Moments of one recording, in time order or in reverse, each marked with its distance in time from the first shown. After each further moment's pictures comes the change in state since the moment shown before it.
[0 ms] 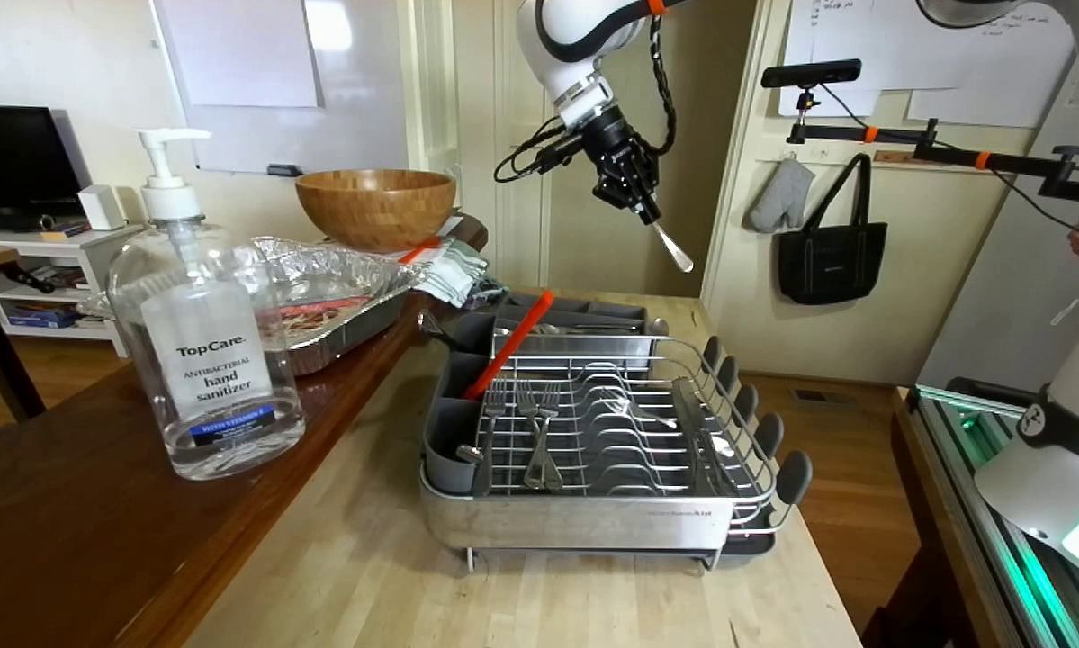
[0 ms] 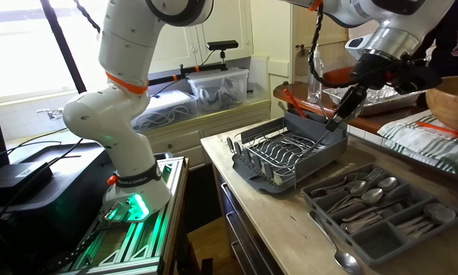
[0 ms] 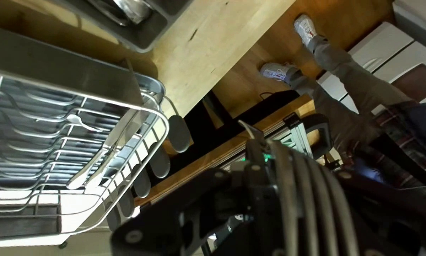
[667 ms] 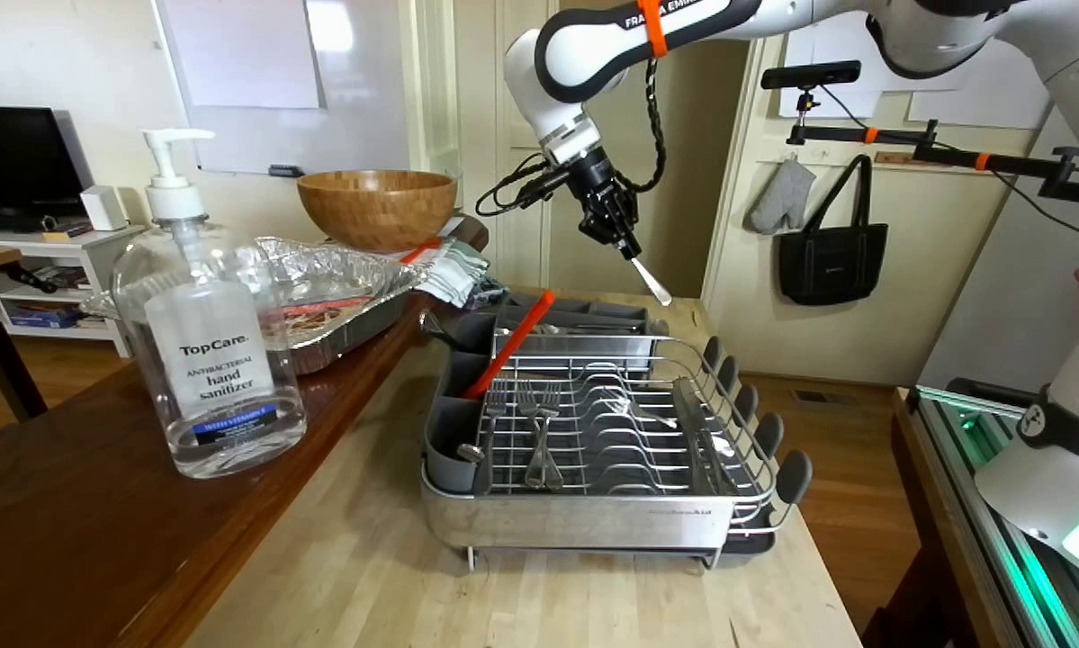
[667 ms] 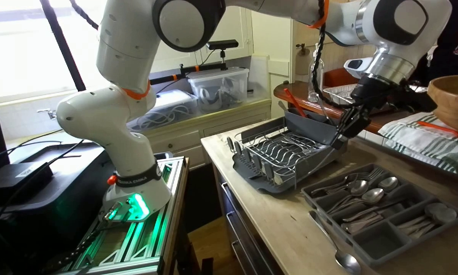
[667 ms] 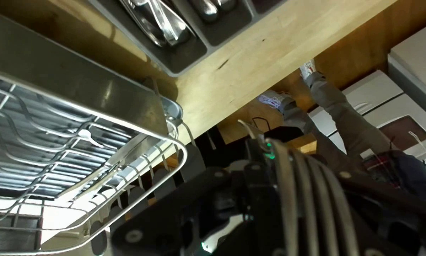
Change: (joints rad) arm -0.282 0.135 0.435 -0.017 -0.226 0.080 0.000
